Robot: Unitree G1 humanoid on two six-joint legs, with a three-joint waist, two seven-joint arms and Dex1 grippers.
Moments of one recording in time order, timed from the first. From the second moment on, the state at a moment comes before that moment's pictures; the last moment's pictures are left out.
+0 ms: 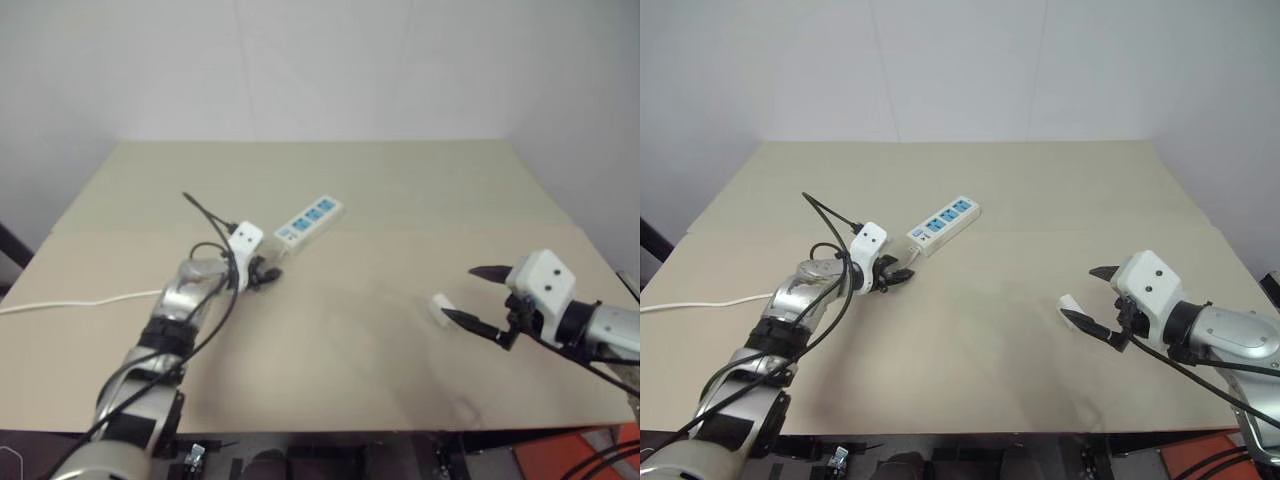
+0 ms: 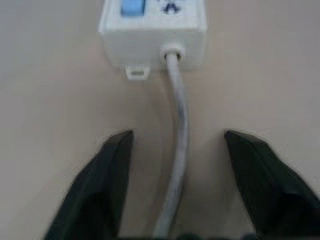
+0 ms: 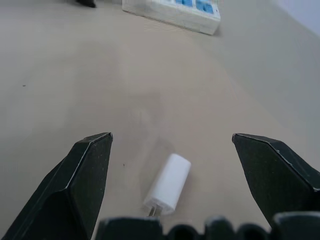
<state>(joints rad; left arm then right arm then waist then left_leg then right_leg) -0.76 0.42 -0.16 0.55 -0.10 0.53 -0.63 0.02 -0.91 -0.32 -0.52 0.39 0.50 0.84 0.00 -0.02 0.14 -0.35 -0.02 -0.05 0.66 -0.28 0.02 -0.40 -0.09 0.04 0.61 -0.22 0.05</state>
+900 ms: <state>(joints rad) -0.12 0.76 -0.01 -0.03 -0.26 0.18 -1.08 -0.07 -0.91 -0.26 -0.50 0.41 0.51 0.84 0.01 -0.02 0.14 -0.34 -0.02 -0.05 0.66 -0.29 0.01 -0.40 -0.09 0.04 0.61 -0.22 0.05</state>
